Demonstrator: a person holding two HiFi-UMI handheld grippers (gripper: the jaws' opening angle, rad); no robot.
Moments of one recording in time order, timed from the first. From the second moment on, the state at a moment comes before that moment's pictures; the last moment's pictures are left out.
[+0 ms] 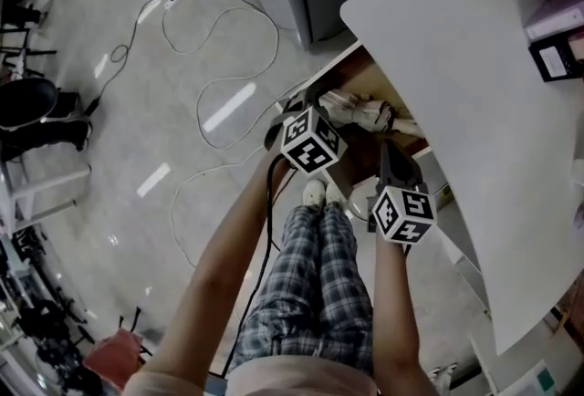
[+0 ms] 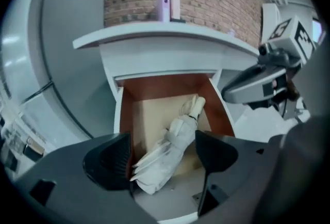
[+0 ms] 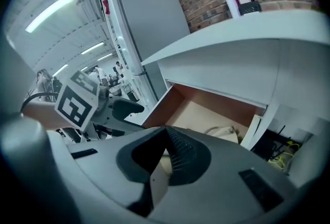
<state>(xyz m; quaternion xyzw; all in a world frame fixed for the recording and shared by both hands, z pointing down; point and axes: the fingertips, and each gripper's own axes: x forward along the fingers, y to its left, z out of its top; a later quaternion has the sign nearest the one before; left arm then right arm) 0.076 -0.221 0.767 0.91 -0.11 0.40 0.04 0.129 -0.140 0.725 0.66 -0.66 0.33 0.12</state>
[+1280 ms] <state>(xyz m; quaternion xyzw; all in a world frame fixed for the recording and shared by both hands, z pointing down) 0.118 -0.198 0.910 0.81 0.08 0.56 -0.14 0.164 -0.127 0.765 0.68 -0.62 0.38 0.12</state>
